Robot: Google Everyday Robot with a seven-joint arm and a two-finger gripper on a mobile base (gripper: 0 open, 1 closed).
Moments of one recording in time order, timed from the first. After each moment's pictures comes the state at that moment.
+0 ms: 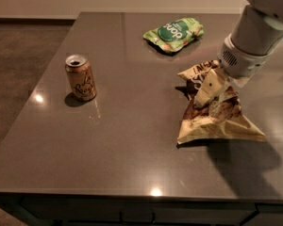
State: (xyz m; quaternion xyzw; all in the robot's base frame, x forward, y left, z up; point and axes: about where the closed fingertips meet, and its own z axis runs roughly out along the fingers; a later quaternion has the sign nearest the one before) arm 0.516 -0.207 0.888 -0.26 0.96 0.01 0.09
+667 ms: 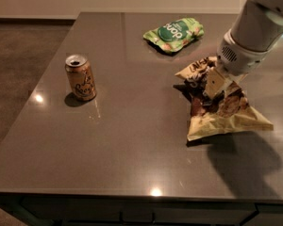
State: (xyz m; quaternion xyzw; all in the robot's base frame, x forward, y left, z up) arm 0.515 -0.198 0.898 -0.26 0.96 0.02 0.10
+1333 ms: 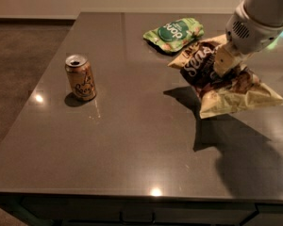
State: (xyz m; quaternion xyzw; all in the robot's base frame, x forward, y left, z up) arm 0.527 -0.201 0.949 -0.27 0.95 0.01 0.15
